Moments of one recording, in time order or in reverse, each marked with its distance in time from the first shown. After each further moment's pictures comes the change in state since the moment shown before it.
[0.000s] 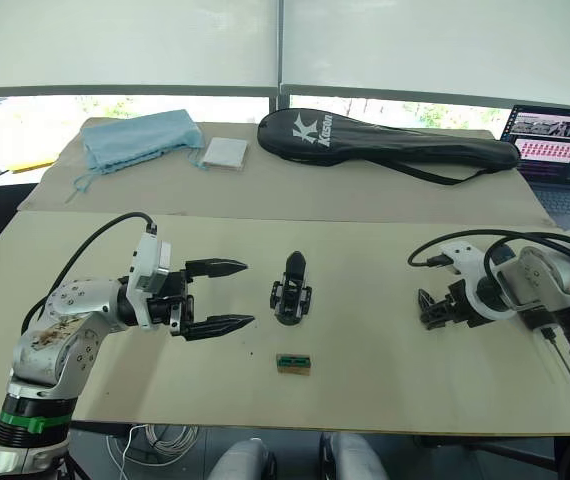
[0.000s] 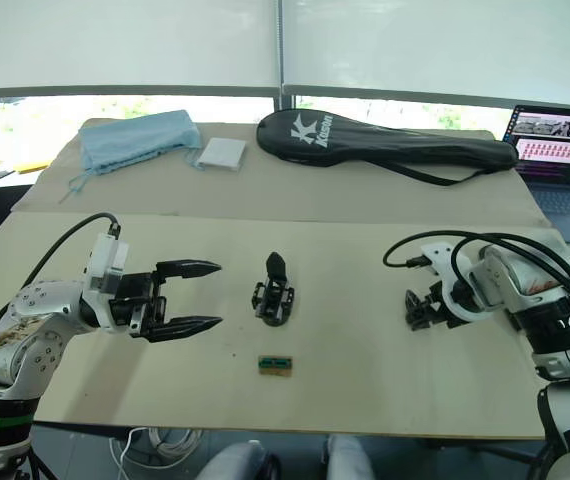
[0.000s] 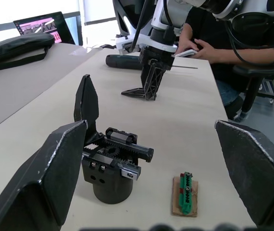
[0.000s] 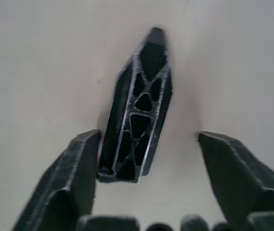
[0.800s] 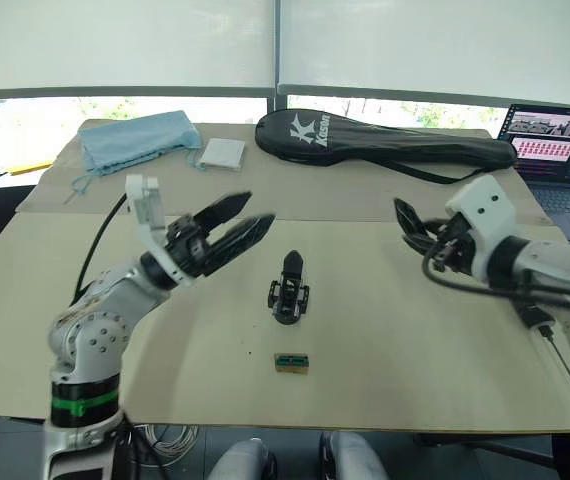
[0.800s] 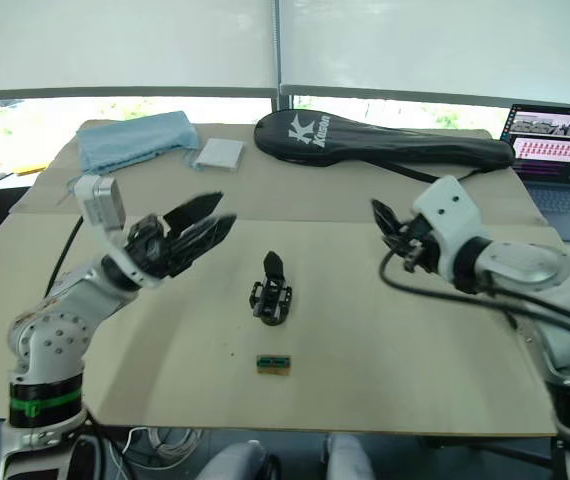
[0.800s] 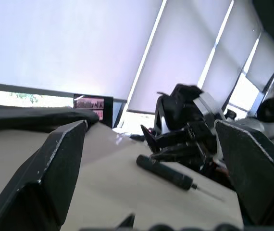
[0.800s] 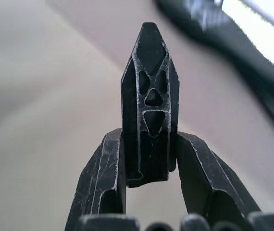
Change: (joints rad) left arm -0.246 -0.361 0.089 -0.057 -0.353 0.276 0.686; right arm 0.335 0.148 -0.352 -0.582 -0.229 -0.902 0.025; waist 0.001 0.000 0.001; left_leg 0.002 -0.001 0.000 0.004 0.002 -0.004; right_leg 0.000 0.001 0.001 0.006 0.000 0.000
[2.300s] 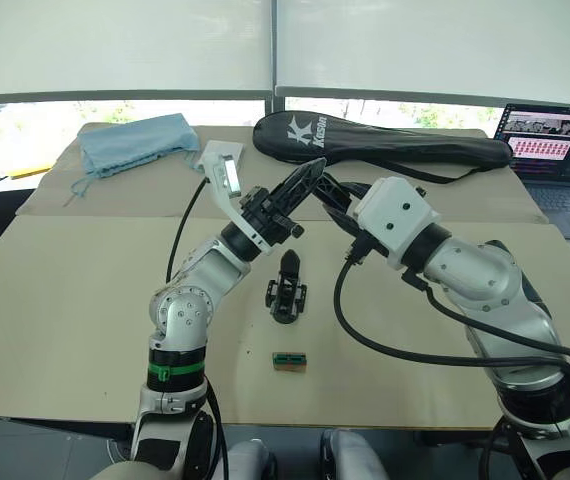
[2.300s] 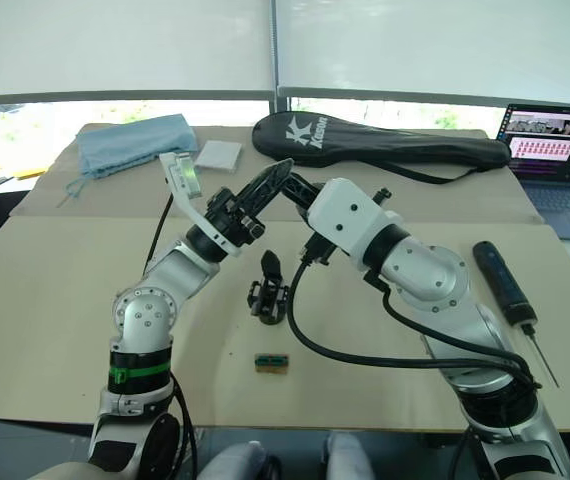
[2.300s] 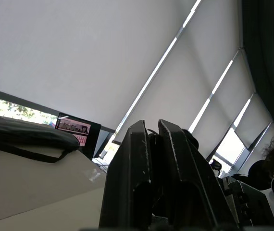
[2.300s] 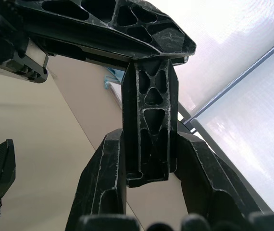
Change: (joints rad) left arm -0.109 -0.329 -0.090 0.142 0.073 -0.058 0.155; right arm -0.134 0.217 0.239 -0.101 -0.380 -0.066 -0.039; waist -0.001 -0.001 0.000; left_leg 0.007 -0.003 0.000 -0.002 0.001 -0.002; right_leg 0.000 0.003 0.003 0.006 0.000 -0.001
